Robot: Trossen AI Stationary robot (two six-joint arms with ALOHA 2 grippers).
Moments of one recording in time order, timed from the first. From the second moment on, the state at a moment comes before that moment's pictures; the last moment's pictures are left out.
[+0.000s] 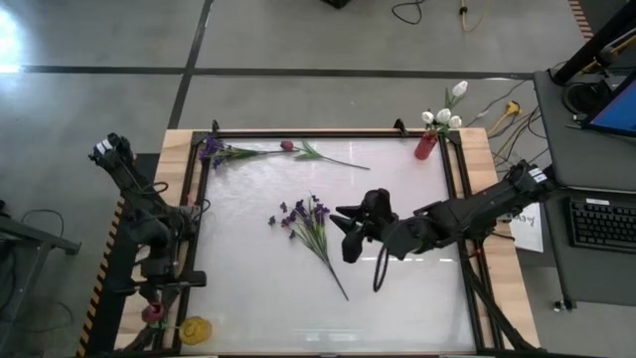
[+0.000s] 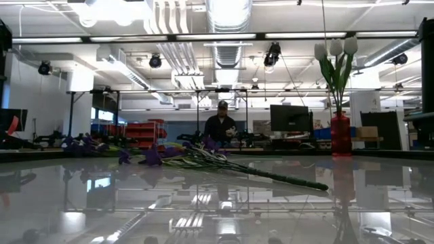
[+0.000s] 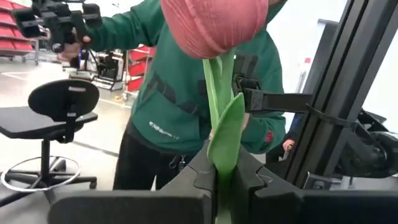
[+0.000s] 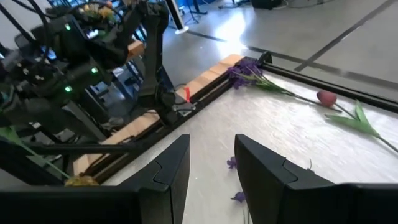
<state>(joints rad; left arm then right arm) -0.90 0.67 0.47 0.35 0.51 -0.29 0.41 1.52 1.47 -0.40 0.79 0.72</state>
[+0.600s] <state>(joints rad) -0.91 0.80 0.47 0.29 0.41 -0.40 0.40 1.56 1.49 -0.42 0.79 0.79</state>
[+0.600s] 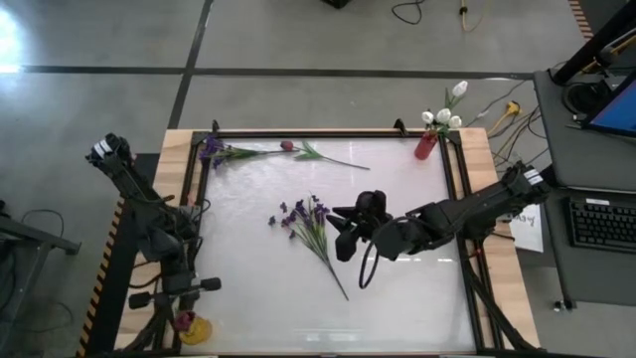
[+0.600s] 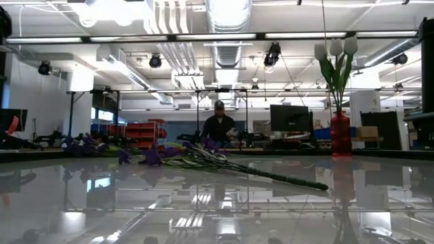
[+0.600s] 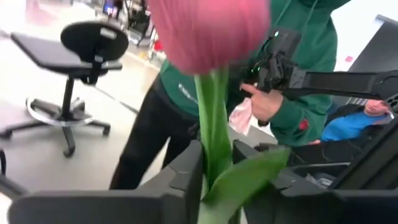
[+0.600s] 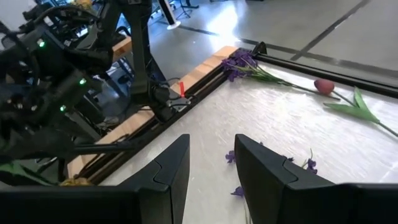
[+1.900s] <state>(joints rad) -1.00 0.80 0.88 -0.66 0.14 -0.69 0.39 1.55 1.49 -0.47 0.76 0.74</state>
